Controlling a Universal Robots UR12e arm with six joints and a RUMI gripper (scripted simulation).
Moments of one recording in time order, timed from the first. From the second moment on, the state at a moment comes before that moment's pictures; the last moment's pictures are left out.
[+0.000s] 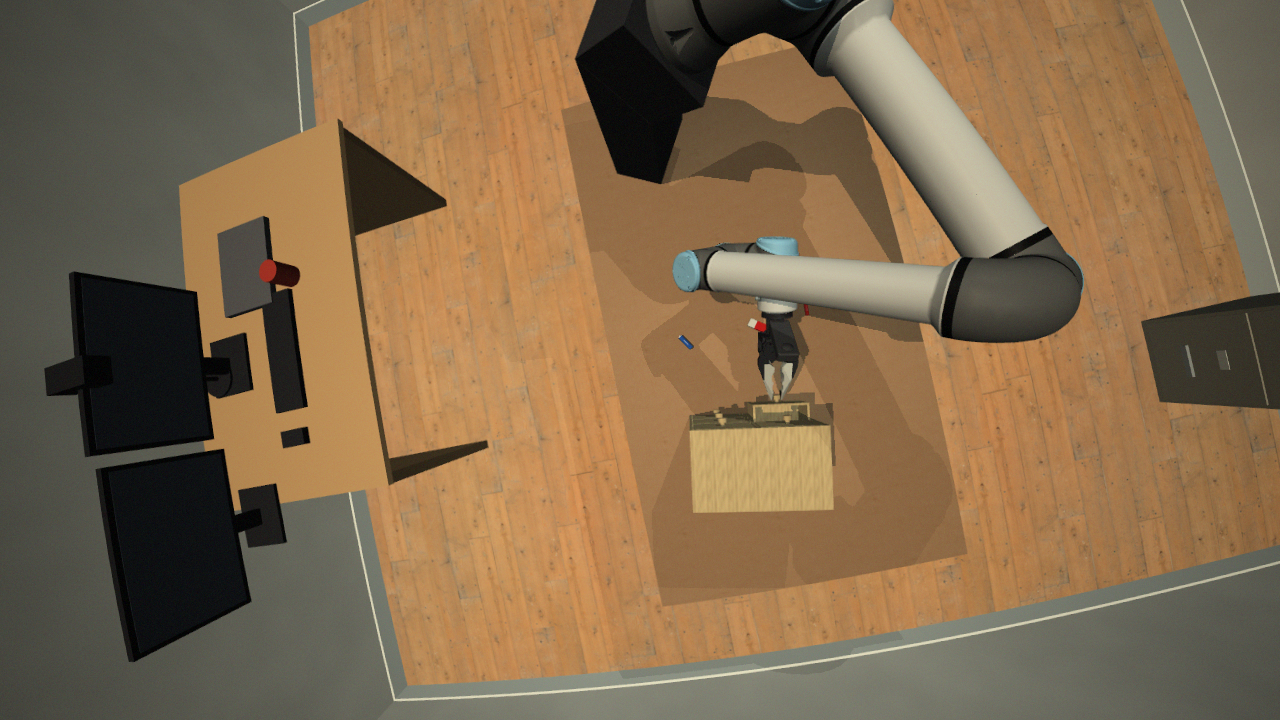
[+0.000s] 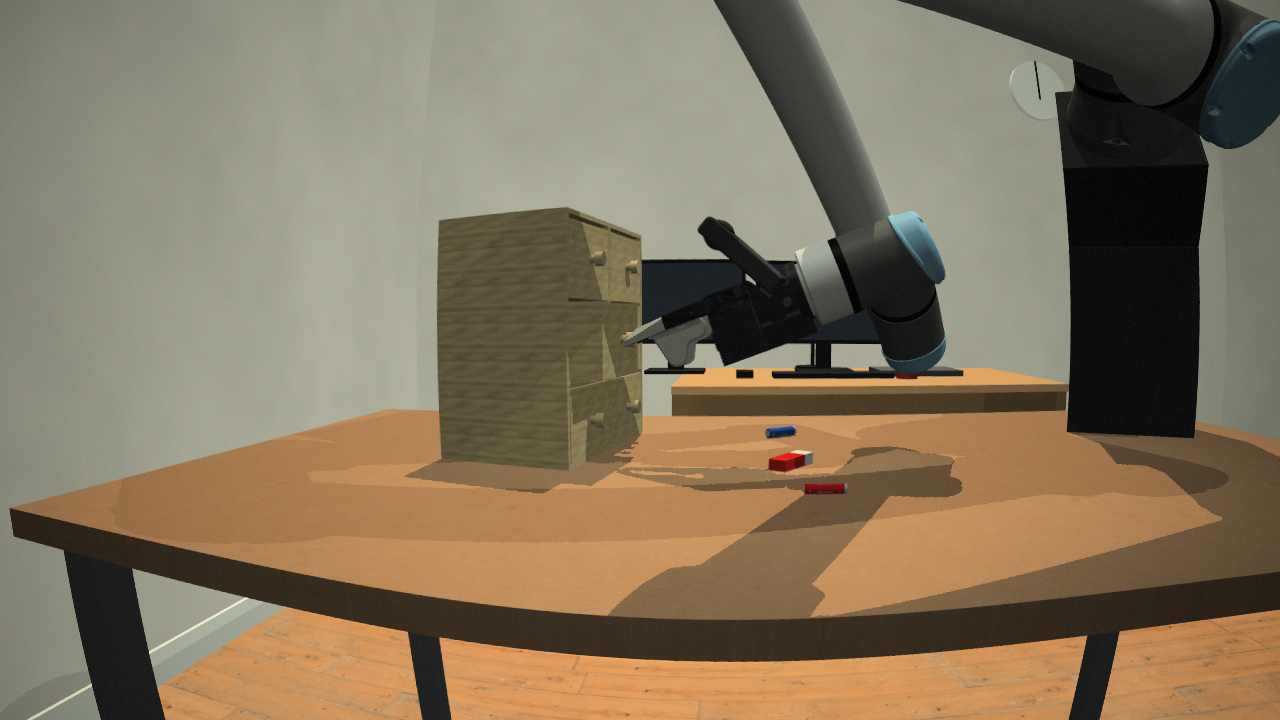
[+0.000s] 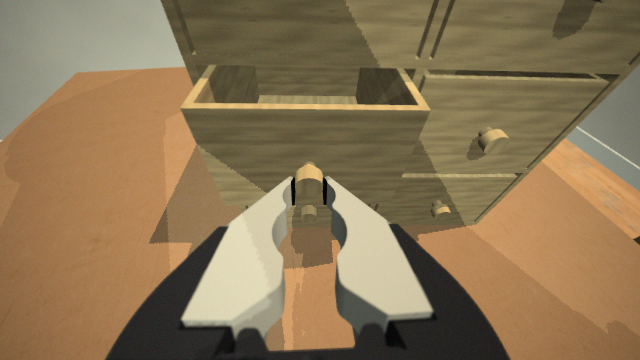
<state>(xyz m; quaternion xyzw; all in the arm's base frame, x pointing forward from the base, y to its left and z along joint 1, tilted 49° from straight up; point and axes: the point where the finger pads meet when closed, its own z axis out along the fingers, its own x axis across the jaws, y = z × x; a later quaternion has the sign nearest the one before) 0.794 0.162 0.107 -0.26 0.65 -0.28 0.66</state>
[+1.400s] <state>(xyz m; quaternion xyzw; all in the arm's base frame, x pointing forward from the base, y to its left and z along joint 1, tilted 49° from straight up) 0.773 0.168 0.101 -0.26 0.65 -0.28 0.66</state>
